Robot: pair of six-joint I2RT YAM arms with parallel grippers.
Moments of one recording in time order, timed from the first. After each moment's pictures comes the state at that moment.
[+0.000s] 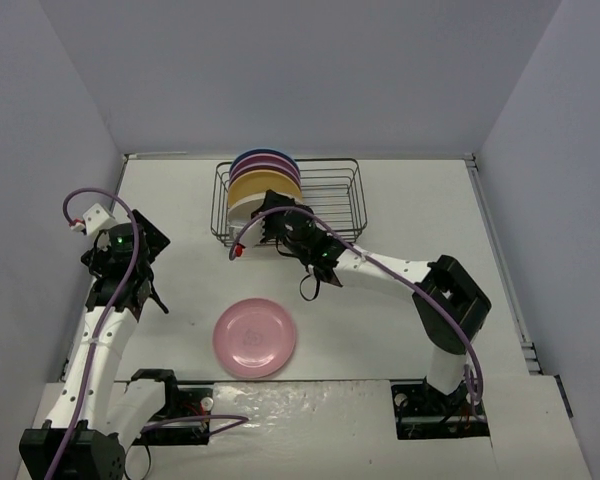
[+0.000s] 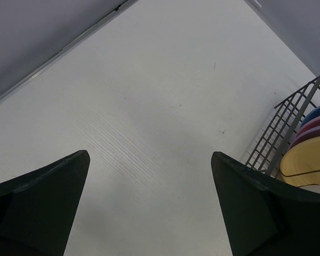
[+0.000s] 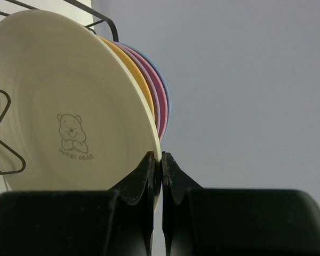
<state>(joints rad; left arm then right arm) -0.01 0.89 0.79 -0.43 -0.50 -0.61 0.87 1.78 1.18 0.49 0.18 -1.33</state>
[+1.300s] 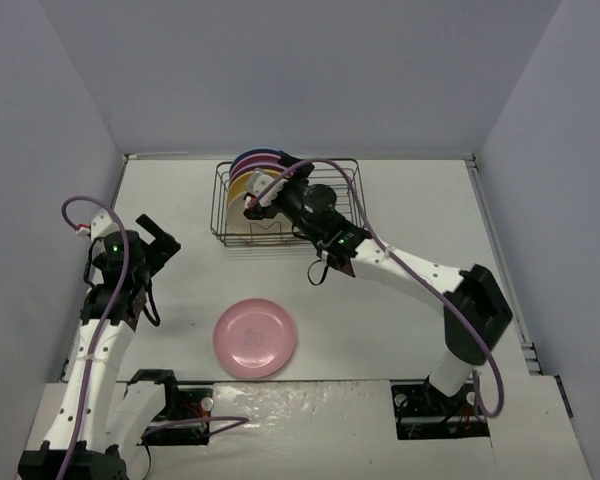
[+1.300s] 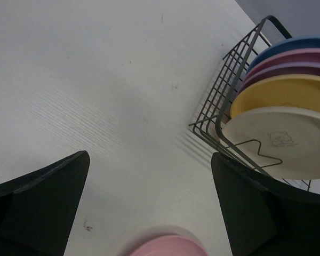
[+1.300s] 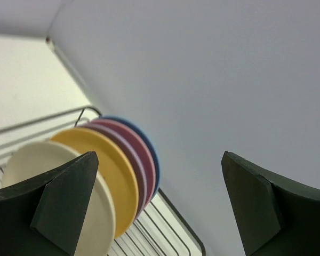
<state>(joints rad) -0.01 0.81 0.79 -0.51 -0.25 -0.68 0.84 1.67 1.26 0.49 0.13 -0.77</state>
